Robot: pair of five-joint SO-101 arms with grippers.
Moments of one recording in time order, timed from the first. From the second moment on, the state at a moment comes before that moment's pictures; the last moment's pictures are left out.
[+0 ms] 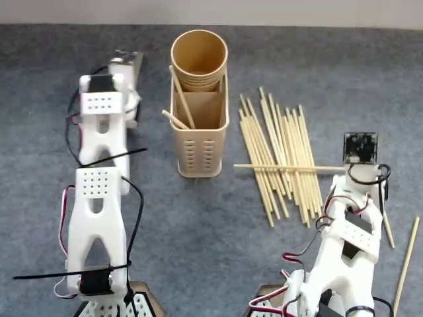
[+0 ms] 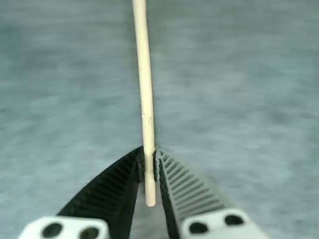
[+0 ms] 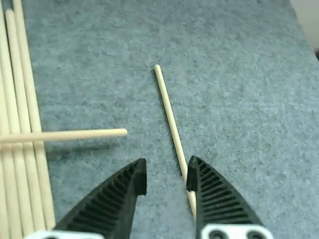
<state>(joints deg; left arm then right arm) -15.3 77.1 -90.3 100.4 -3.0 26.8 -34.0 72.9 4.2 35.3</state>
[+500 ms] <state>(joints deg) -21.7 66.6 -90.3 100.4 -2.9 40.8 -24.4 74.8 3.6 38.9</state>
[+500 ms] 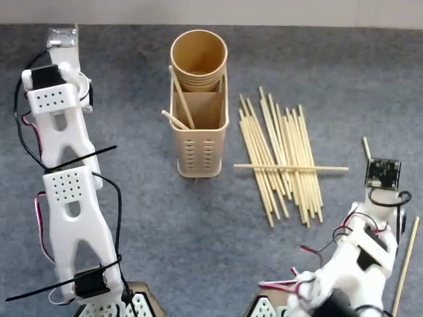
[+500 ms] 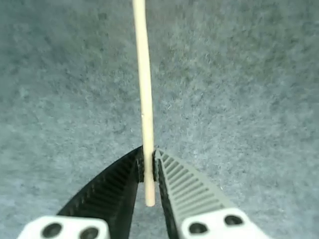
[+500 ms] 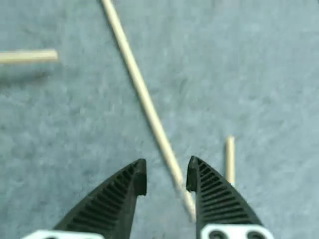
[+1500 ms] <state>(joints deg) -23.7 44.0 -87.4 100.4 -3.0 44.3 6.9 69.0 -21.4 39.4</state>
